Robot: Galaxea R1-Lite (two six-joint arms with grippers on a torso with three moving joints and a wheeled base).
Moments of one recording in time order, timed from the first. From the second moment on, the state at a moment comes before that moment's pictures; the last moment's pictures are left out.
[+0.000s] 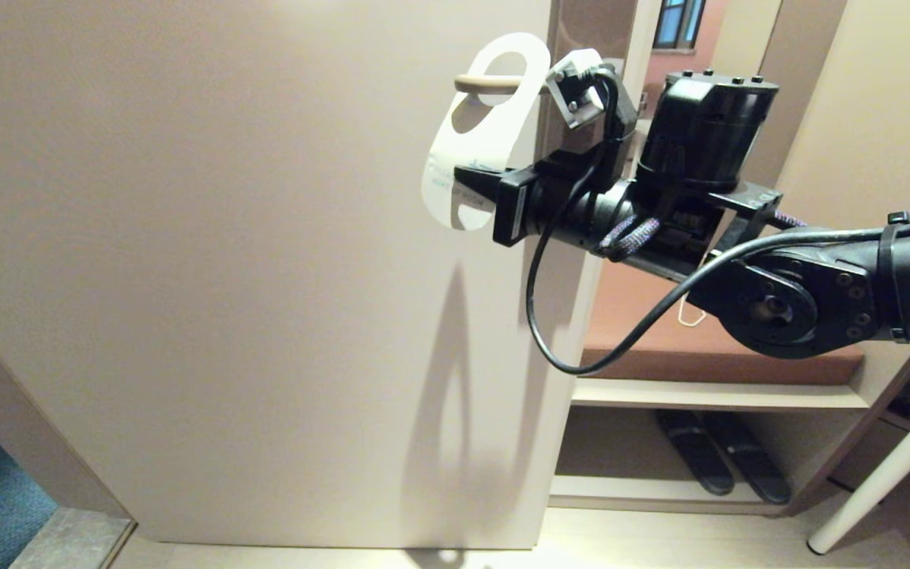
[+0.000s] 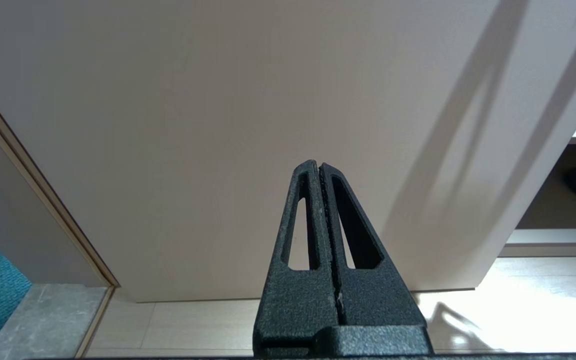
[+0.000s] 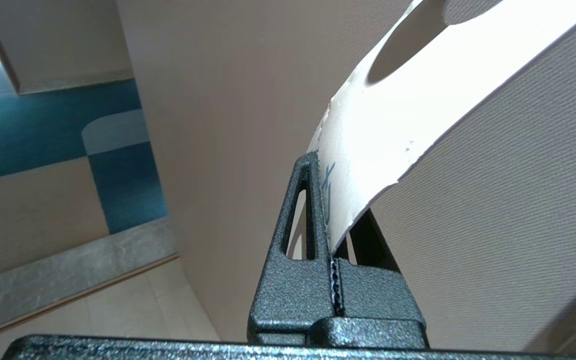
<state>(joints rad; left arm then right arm) -0.01 0.00 0.00 0.00 -0.01 0.01 0.63 1.93 -1.40 -0.62 0.27 0.01</state>
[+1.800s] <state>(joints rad) -0.01 0.00 0.00 0.00 -0.01 0.01 0.64 1.97 -1.39 -0.62 0.29 -0.04</state>
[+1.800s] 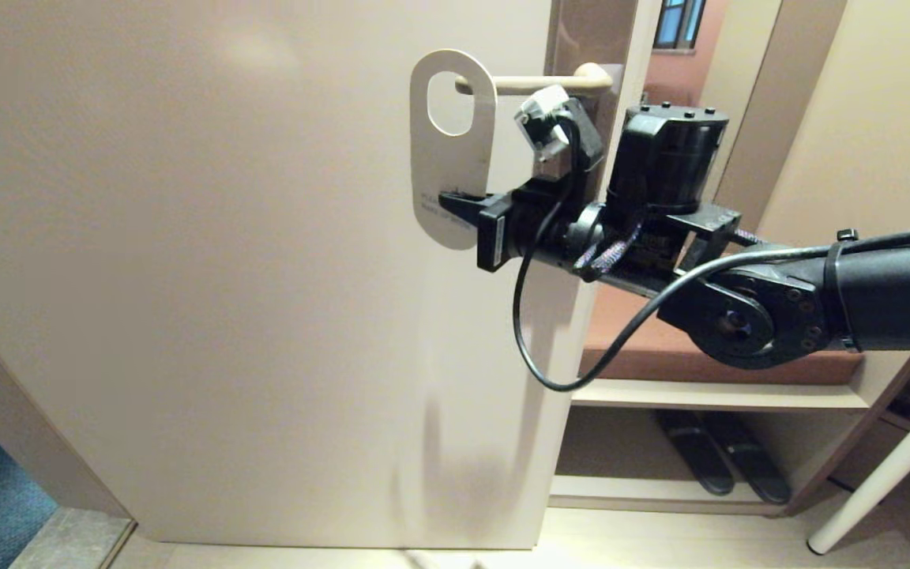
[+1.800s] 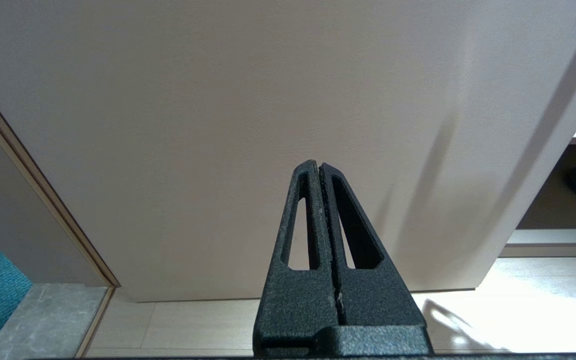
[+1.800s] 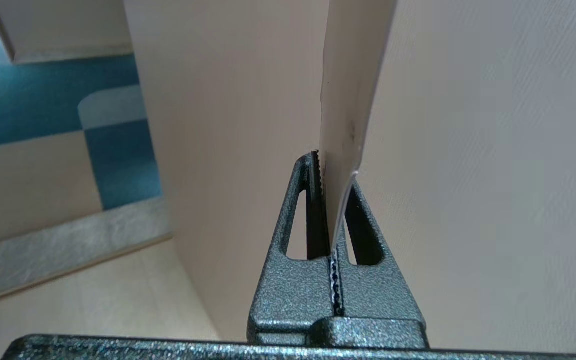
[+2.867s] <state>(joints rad) -0.01 0.00 0.00 0.00 -0.01 0.01 0.55 1.52 -0.93 -0.52 -0.01 -0.15</state>
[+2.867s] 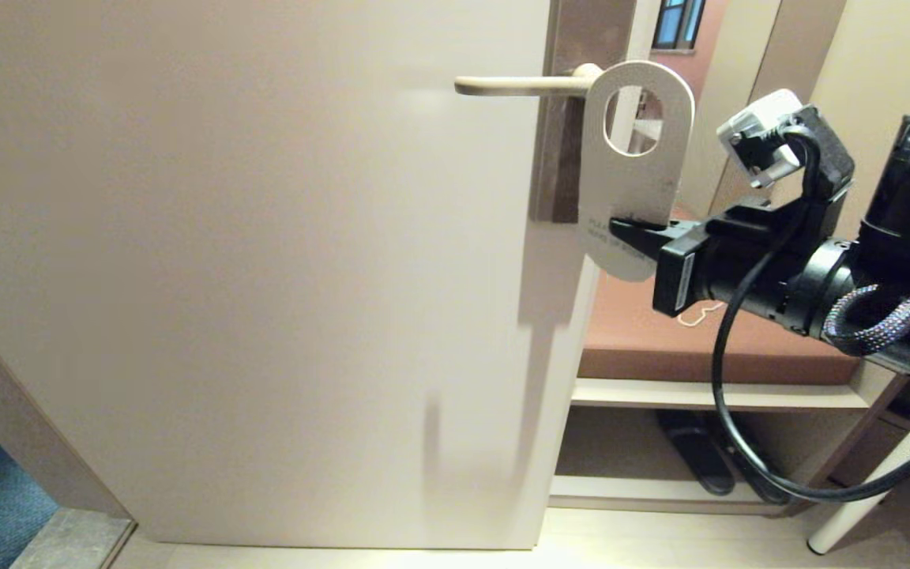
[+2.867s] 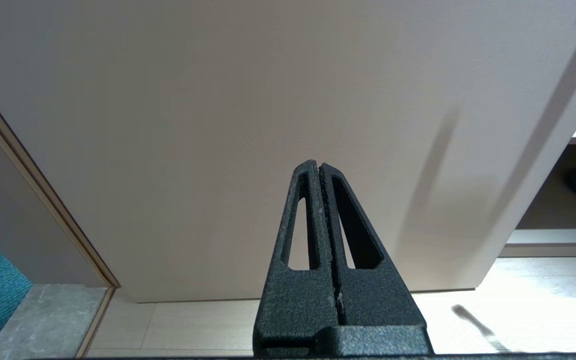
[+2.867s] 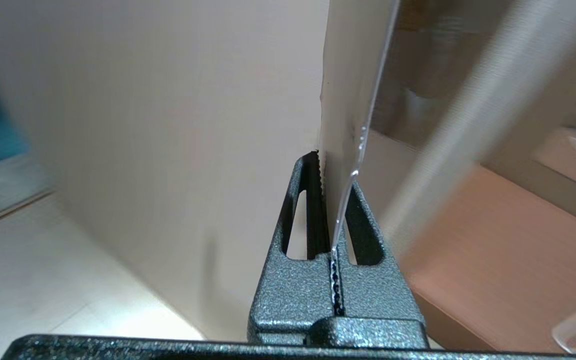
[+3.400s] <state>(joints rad) -0.01 0.00 0.00 0.00 -0.01 0.01 0.59 1.48 -0.90 -0.52 0.14 -0.18</state>
